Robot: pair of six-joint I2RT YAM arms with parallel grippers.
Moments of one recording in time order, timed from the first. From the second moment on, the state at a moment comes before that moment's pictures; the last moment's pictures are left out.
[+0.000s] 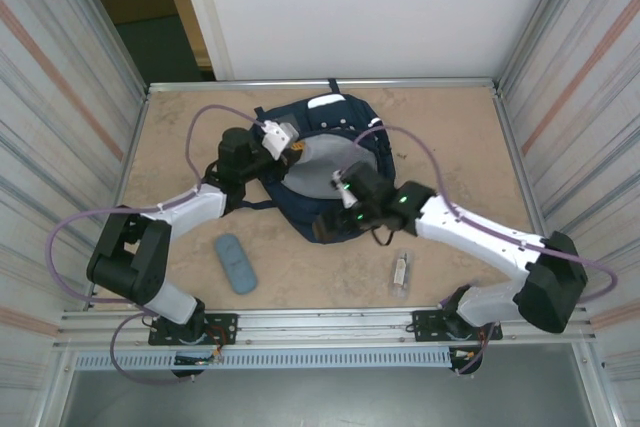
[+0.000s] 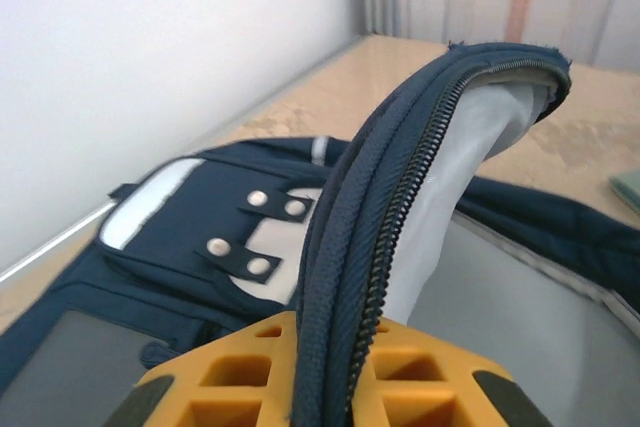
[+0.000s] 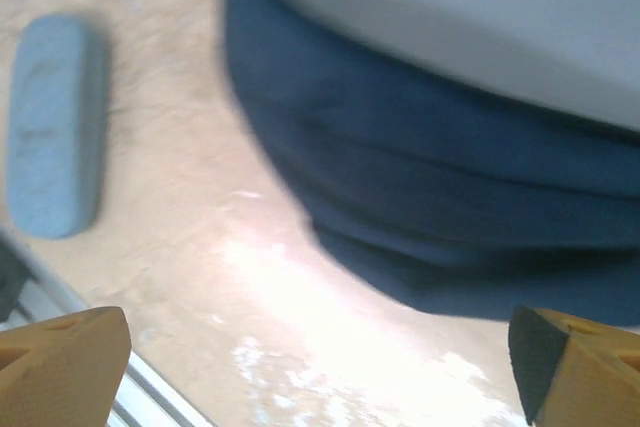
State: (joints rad) left arm -0.40 1.54 0.84 0.47 0.42 0.23; right arm 0.95 1.35 1.03 -0.64 -0.05 0.46
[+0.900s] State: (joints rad) left arm -0.35 1.59 1.01 0.41 0.44 0.24; right arm 1.33 2.31 1.82 -0.67 0.16 0.43
